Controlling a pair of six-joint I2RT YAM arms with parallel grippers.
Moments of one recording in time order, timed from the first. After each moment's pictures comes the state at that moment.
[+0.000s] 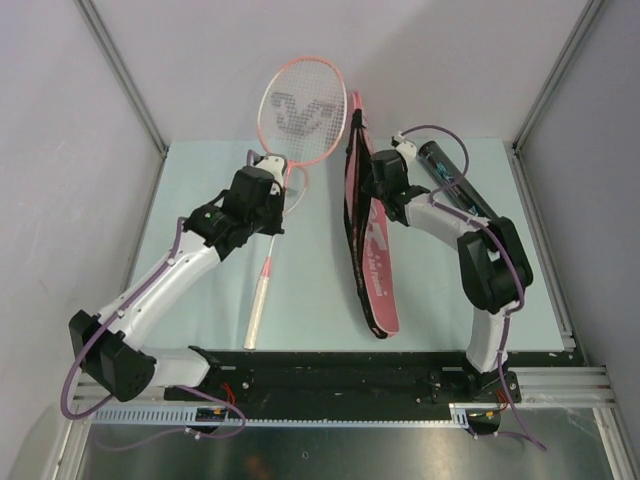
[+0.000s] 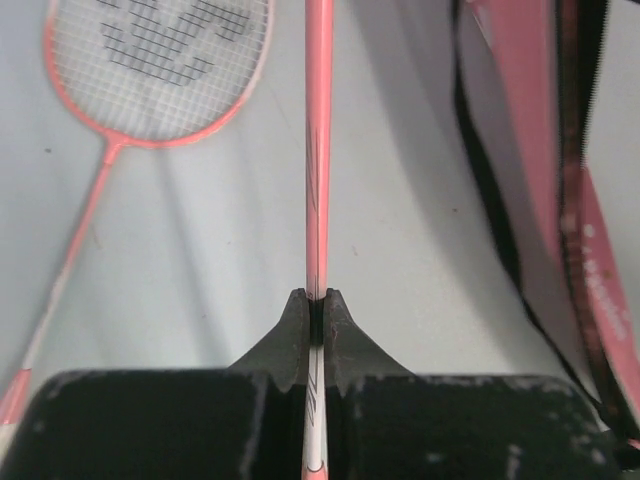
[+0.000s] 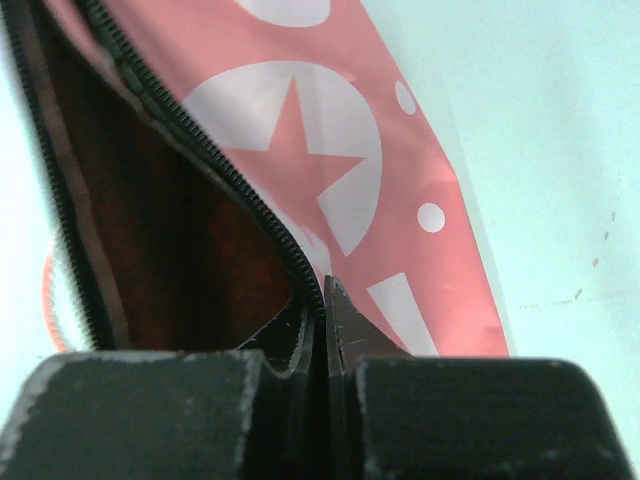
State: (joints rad) left arm -0.57 1.30 1.27 -0.66 -0.17 -0.26; right arm 0.48 1.95 1.43 0.01 0.32 0.68
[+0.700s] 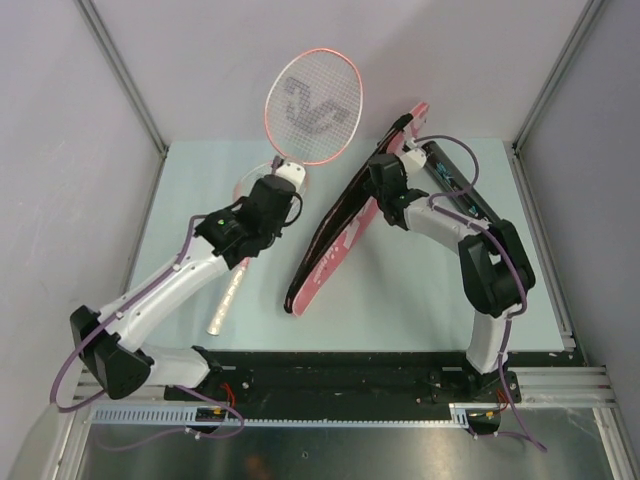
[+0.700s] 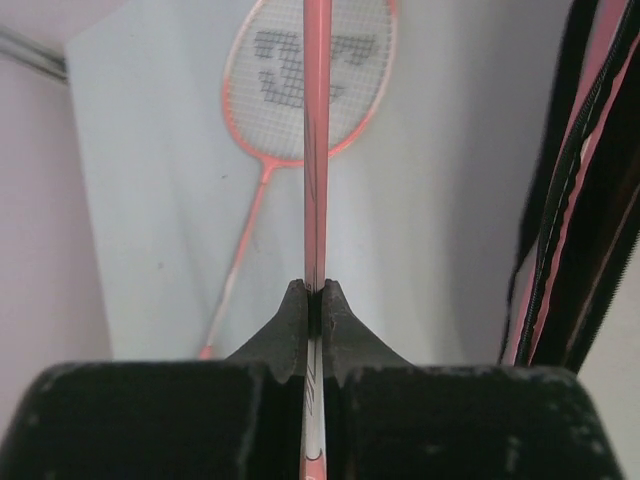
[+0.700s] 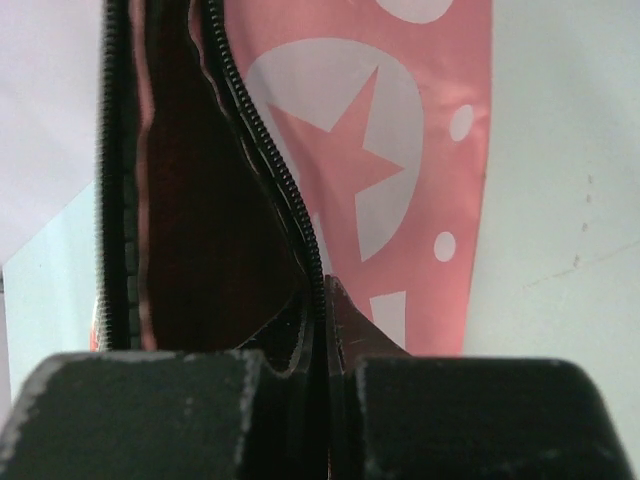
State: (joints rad) left arm -0.72 1.29 1.31 -0.70 -0.55 -0.02; right arm 0.51 1.87 1.36 0.00 0.49 0.92
